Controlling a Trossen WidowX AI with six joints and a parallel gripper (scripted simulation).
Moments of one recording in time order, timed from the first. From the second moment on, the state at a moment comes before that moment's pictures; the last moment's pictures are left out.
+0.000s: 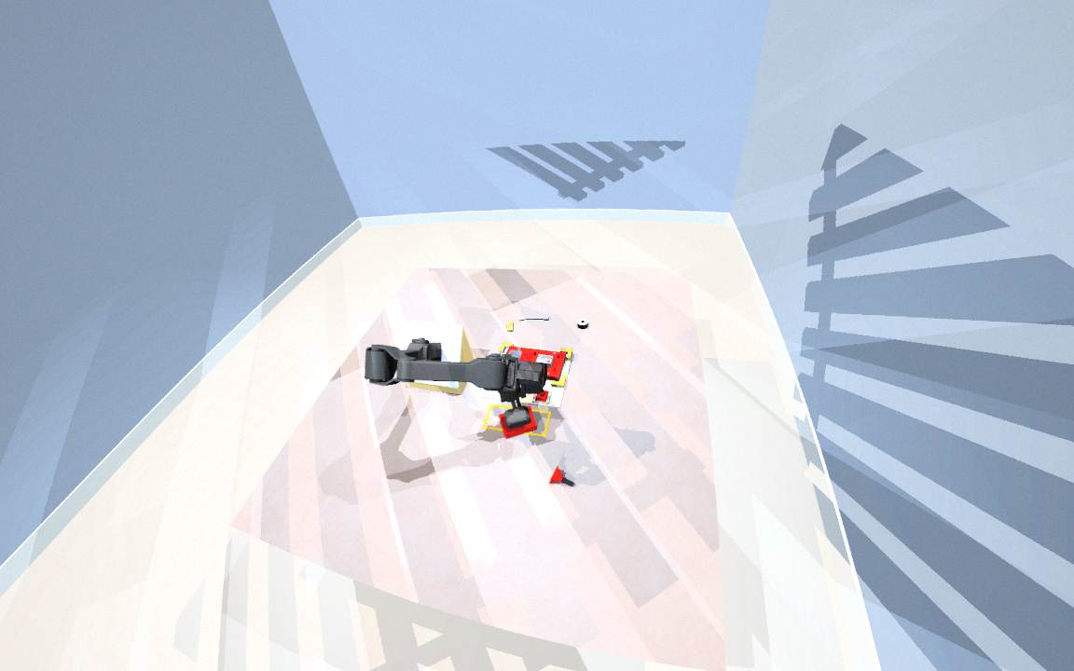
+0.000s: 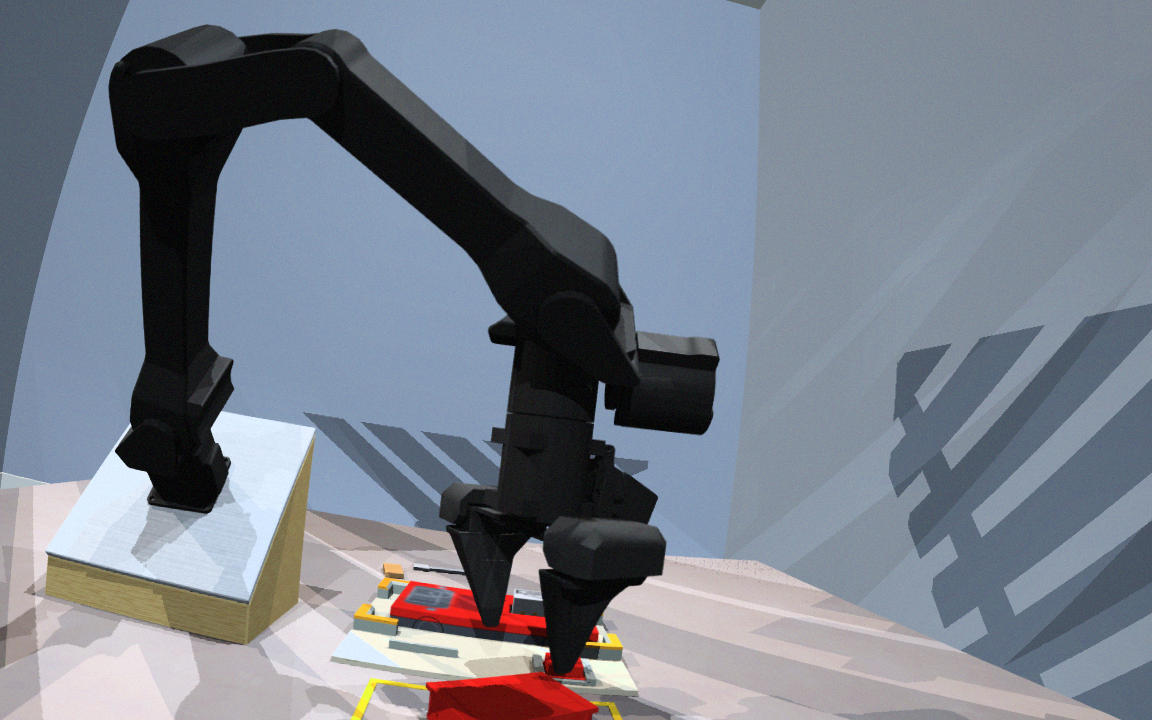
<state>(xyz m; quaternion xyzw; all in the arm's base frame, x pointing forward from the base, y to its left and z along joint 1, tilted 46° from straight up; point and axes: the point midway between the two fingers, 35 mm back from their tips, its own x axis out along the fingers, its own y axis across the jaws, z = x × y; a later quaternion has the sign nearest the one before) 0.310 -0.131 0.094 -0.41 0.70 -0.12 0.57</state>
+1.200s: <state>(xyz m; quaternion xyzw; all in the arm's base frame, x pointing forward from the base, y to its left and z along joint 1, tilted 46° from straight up) 0.309 -0.149 0.077 -0.41 0.70 -0.13 0.57</state>
